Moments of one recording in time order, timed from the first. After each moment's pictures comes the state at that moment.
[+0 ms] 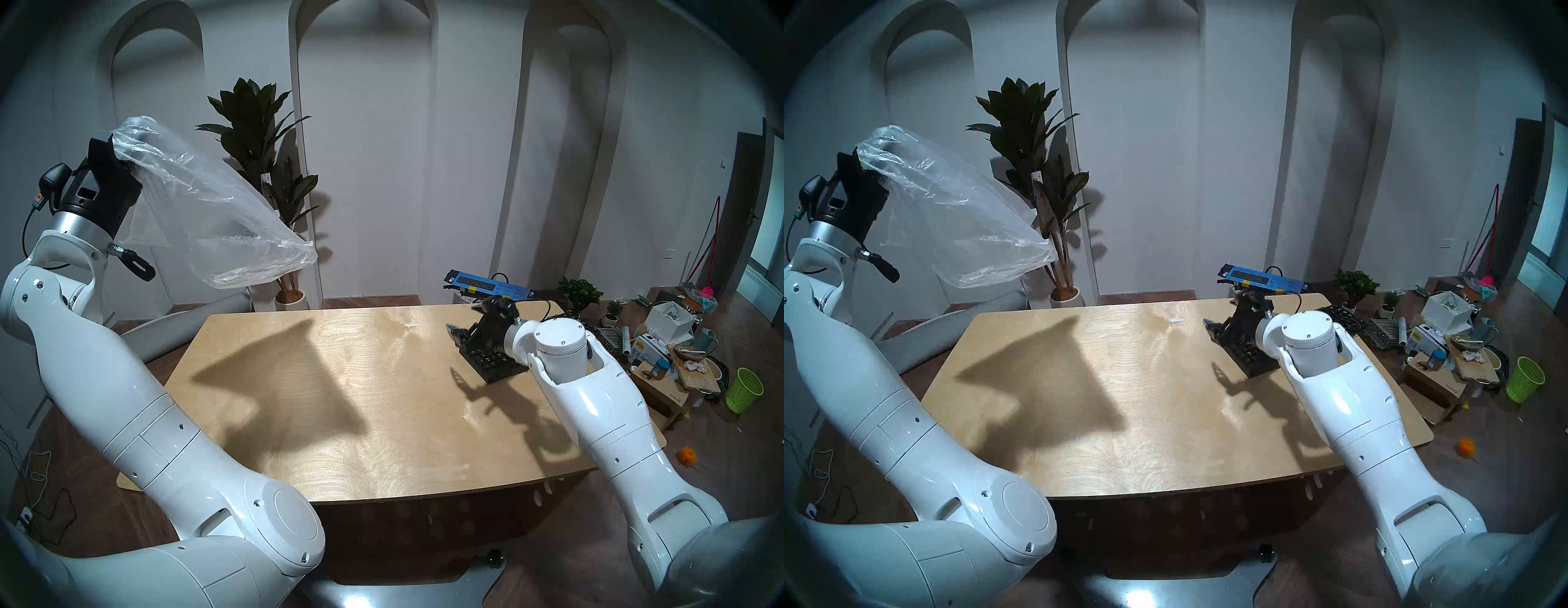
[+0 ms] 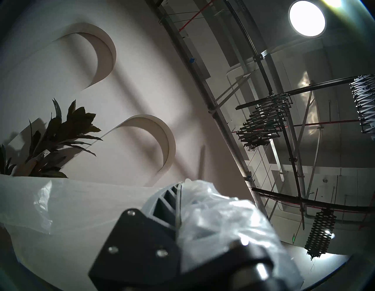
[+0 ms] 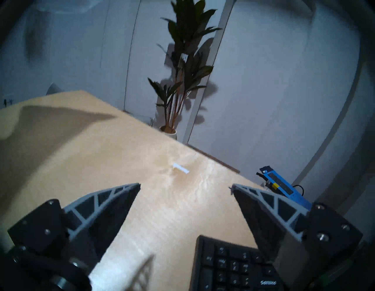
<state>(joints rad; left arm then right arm) 0.99 -1.74 -2.29 -2.16 -1.03 0.96 -0.09 -1.16 -1.17 1.34 -1.47 0.14 0.37 0.39</state>
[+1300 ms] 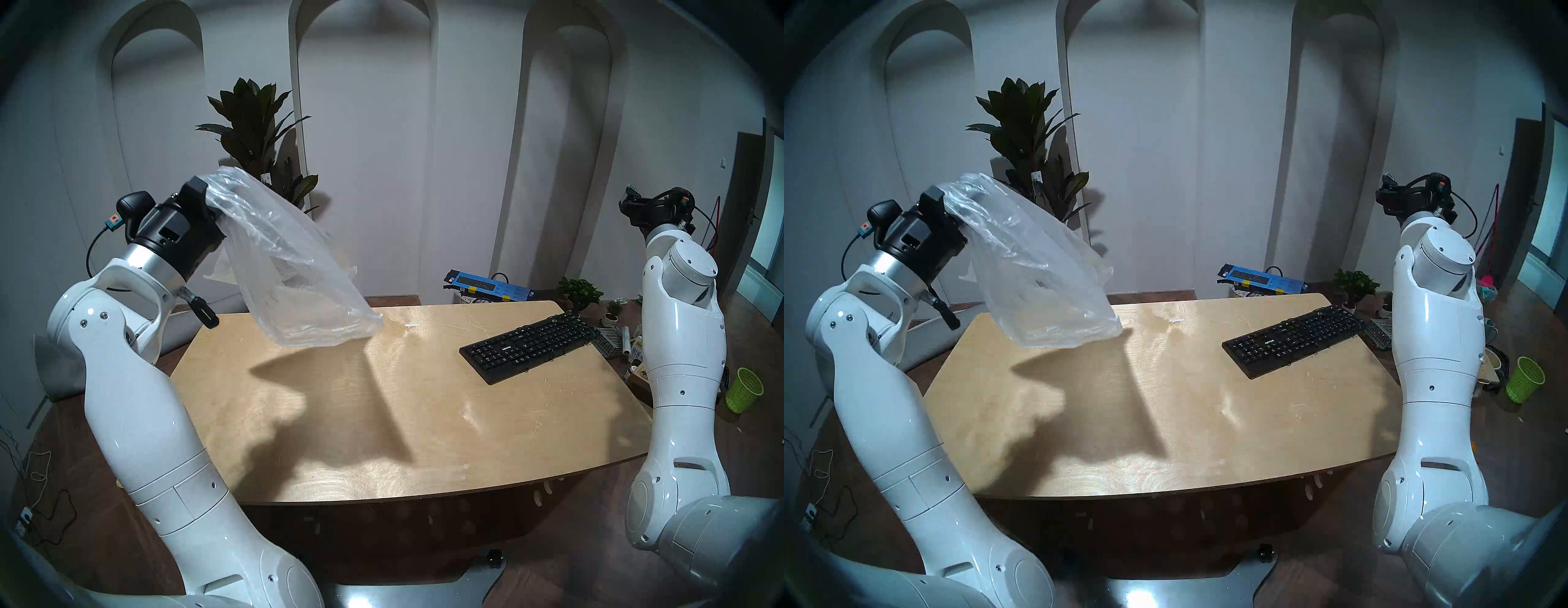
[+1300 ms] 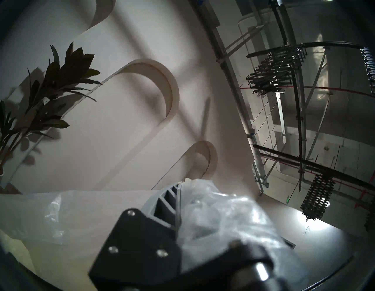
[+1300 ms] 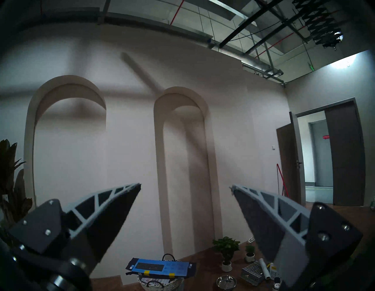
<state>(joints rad) 1.30 -1.72 -2.05 -2.19 -1.00 0.96 -0.12 -1.01 -1.20 1.87 -1.51 0.23 0.27 -0.09</state>
